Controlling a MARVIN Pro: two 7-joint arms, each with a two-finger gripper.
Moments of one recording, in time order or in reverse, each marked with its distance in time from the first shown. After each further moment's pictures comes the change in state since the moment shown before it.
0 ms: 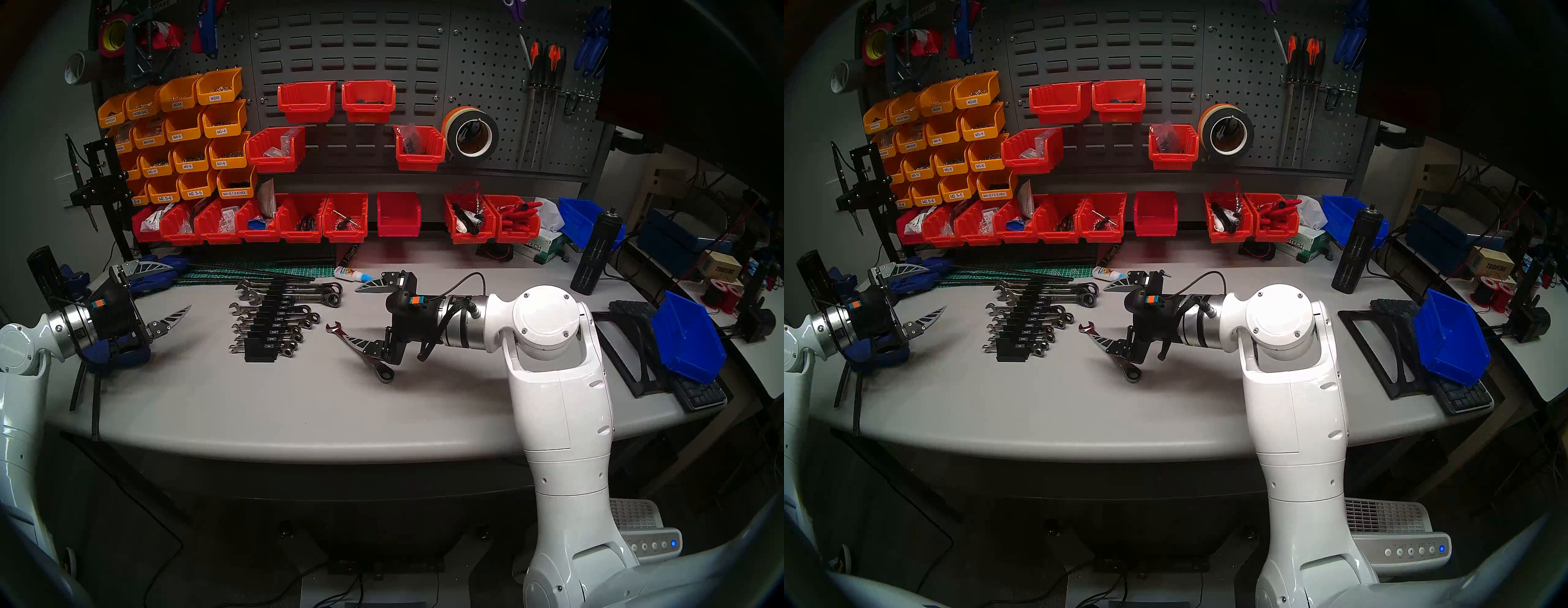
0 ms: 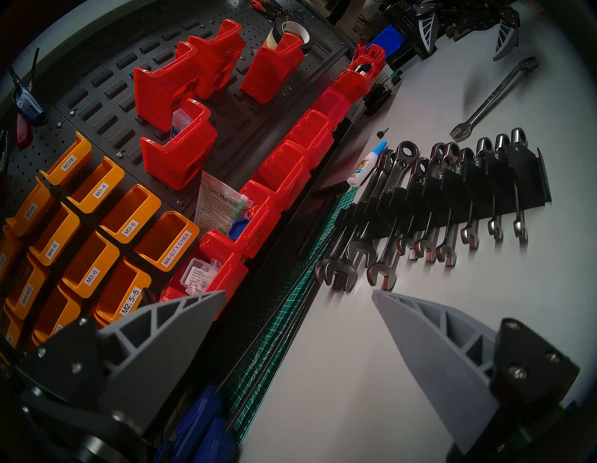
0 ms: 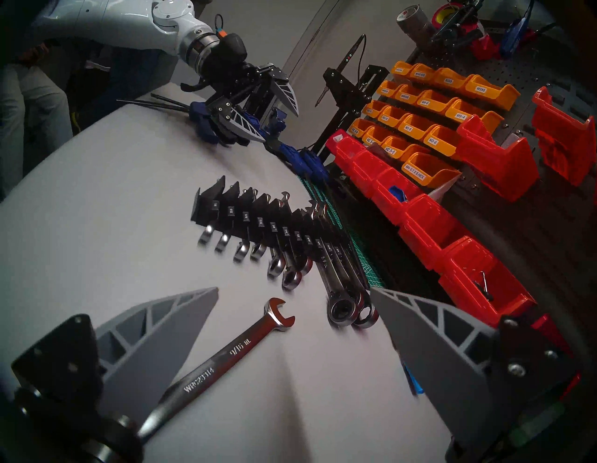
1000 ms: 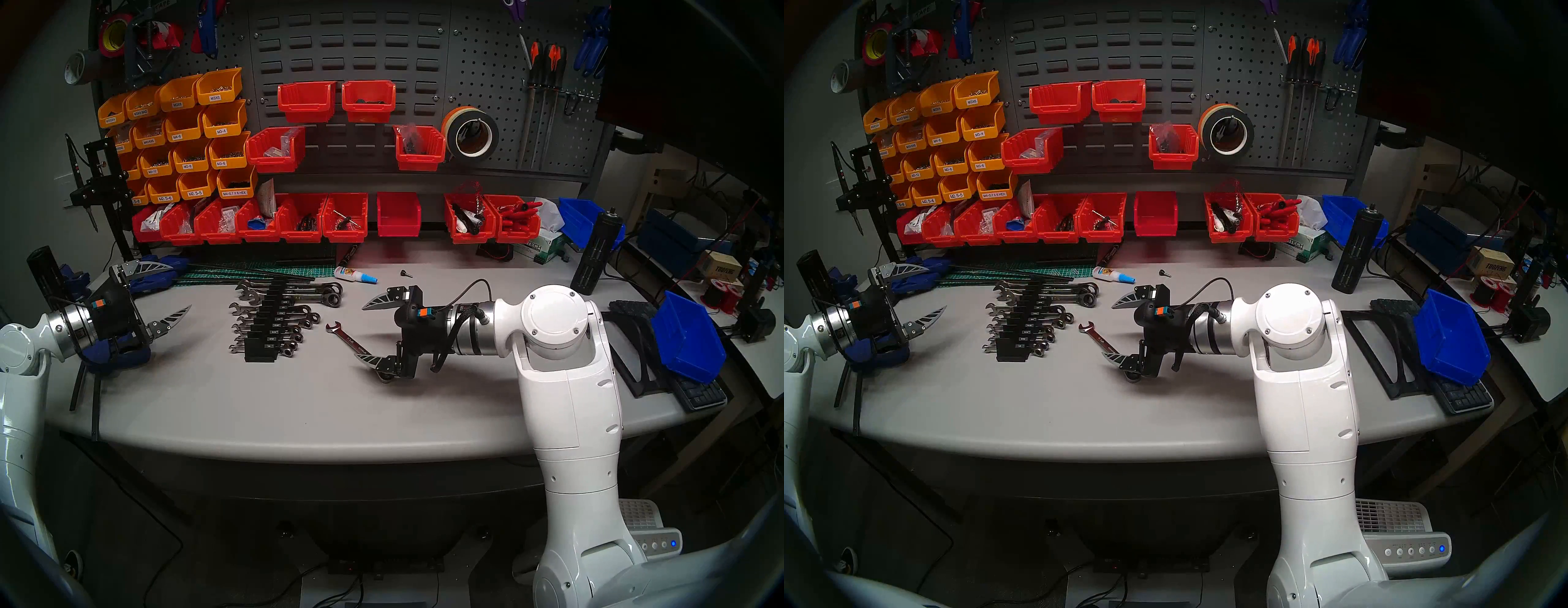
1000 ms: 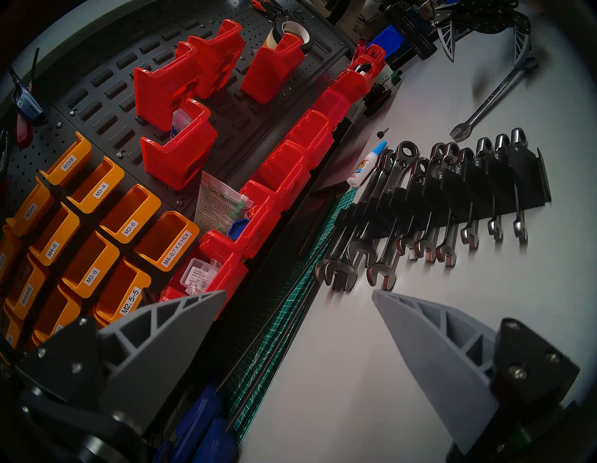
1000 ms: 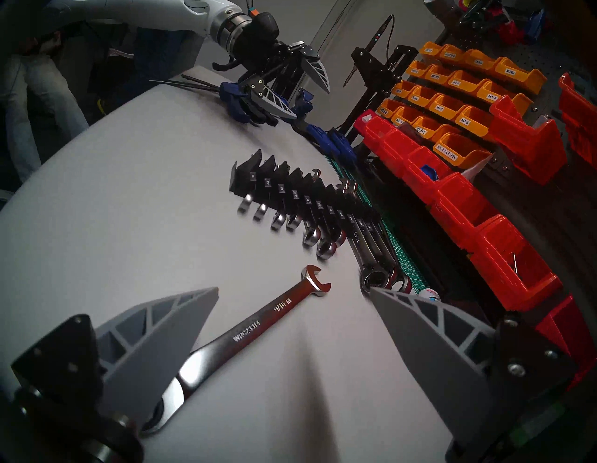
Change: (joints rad) left arm 0.000 0.000 0.000 0.000 0.000 0.000 0.000; right arm 0.001 0.039 0.006 -0.001 -0.011 0.010 0.097
